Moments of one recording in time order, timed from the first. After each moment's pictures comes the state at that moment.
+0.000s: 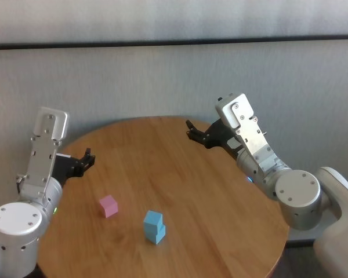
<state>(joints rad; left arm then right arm) -0.22 0.21 0.23 -1.59 -0.03 0.40 0.10 0.53 0.24 -0.51 -1.23 -0.01 0.03 0.08</state>
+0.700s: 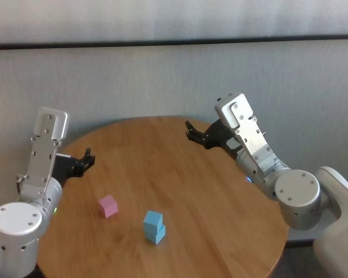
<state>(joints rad) -0.21 0.21 0.23 -1.60 -0.04 0.40 0.09 0.53 0.24 -0.51 -1.23 -0.01 0.03 0.08</state>
